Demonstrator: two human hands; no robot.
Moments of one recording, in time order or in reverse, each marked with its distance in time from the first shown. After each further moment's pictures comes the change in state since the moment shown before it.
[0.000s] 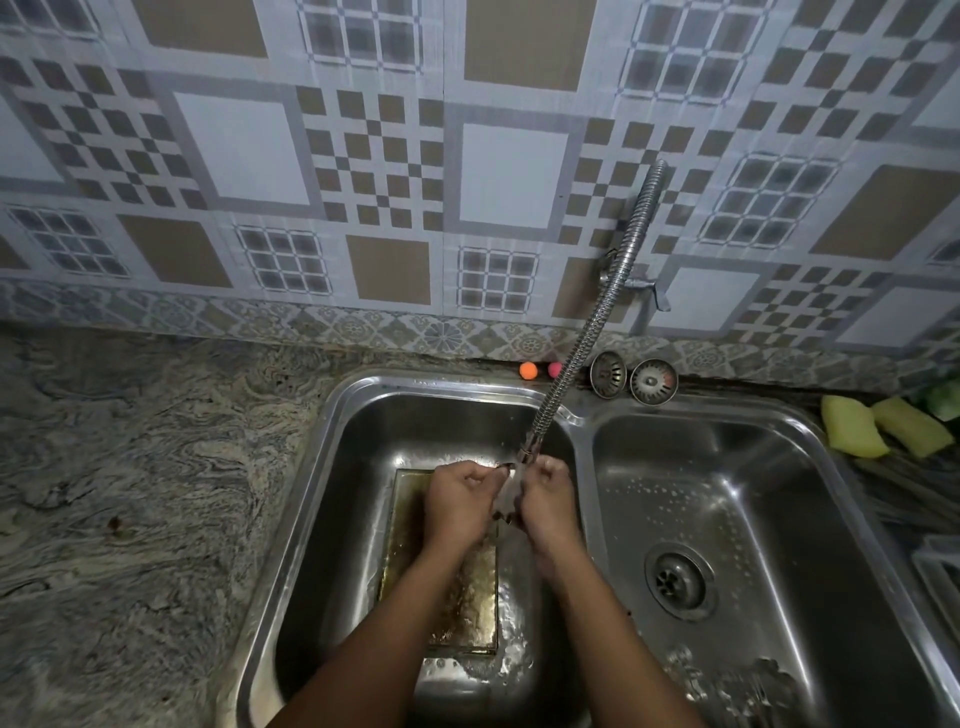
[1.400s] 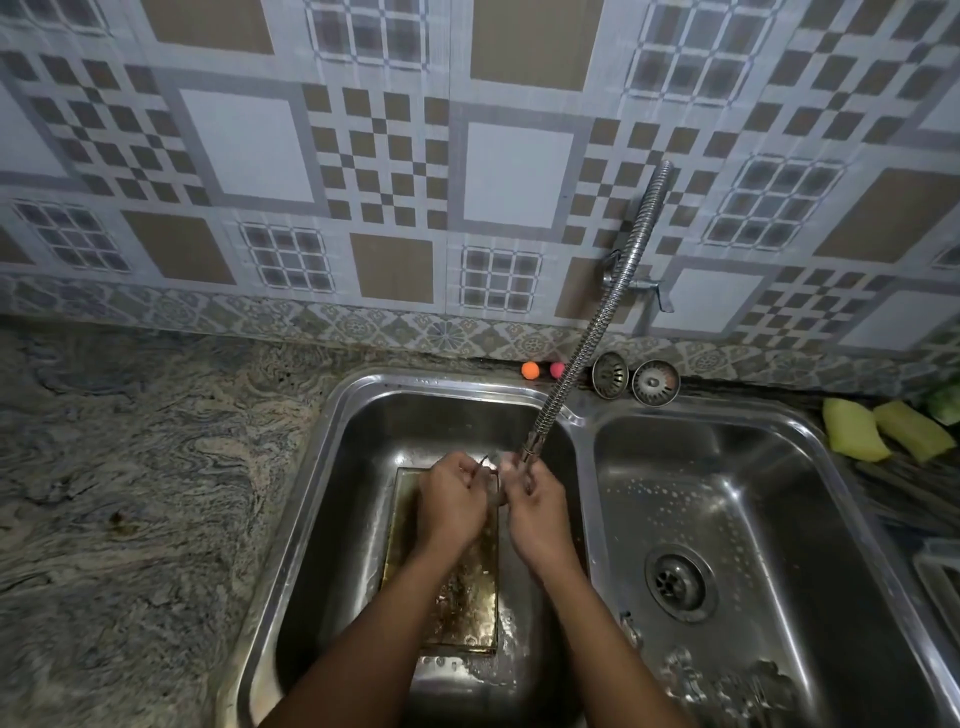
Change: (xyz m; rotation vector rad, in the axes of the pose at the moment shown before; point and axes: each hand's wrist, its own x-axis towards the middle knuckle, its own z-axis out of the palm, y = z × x) left_hand 0.006 -0.005 -0.006 0.255 0.063 0.081; right_hand -0.020 -0.003 0.002 -0.108 -0.077 -0.220
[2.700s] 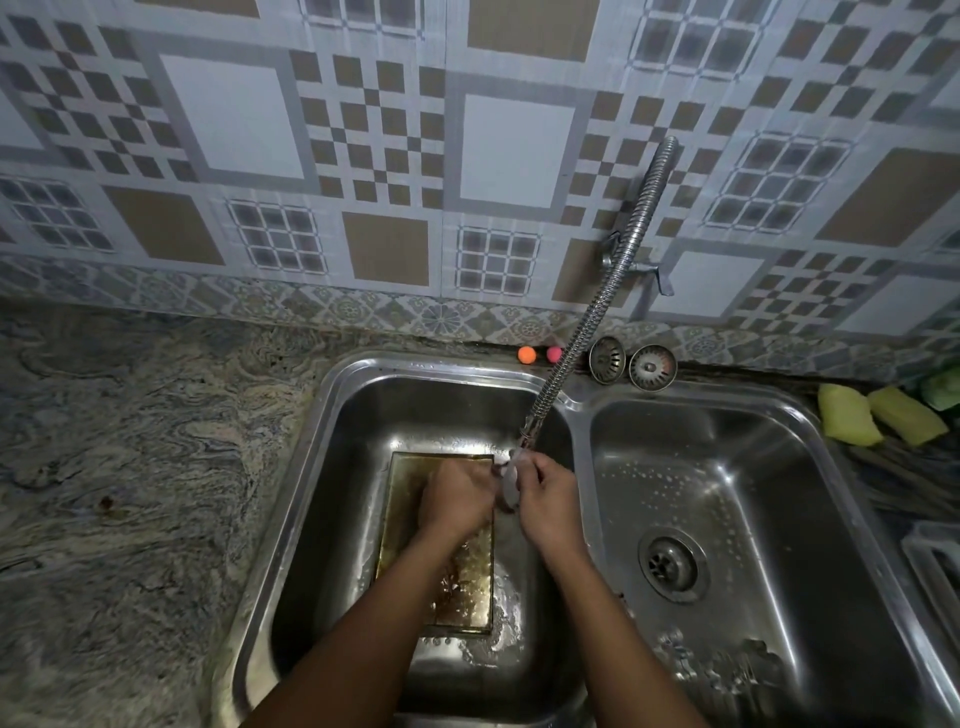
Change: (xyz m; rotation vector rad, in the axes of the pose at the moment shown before) left_hand 0.004 -0.015 0.015 0.030 -0.226 -0.159; right_hand 0.005 0.015 -0.013 -0.185 0.069 -0.037
